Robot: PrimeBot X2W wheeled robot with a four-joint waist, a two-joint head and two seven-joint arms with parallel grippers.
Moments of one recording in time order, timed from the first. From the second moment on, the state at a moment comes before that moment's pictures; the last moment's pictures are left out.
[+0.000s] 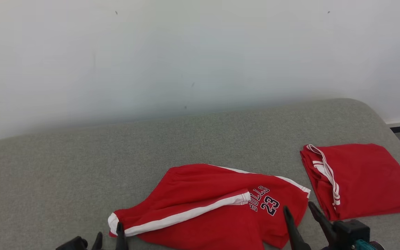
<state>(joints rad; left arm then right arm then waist) -0.20 0.08 -0.27 0.70 -0.81 0.08 -0.26 0.10 -0.05 0.10 0.02 0.15 0.13 0.03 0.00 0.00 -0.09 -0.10</state>
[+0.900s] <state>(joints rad) -0.41 0.30 -0.53 0.82 -0.60 -0.12 0.05 -0.10 -0.12 0.23 0.05 0.21 0.13 0.32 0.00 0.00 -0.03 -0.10</state>
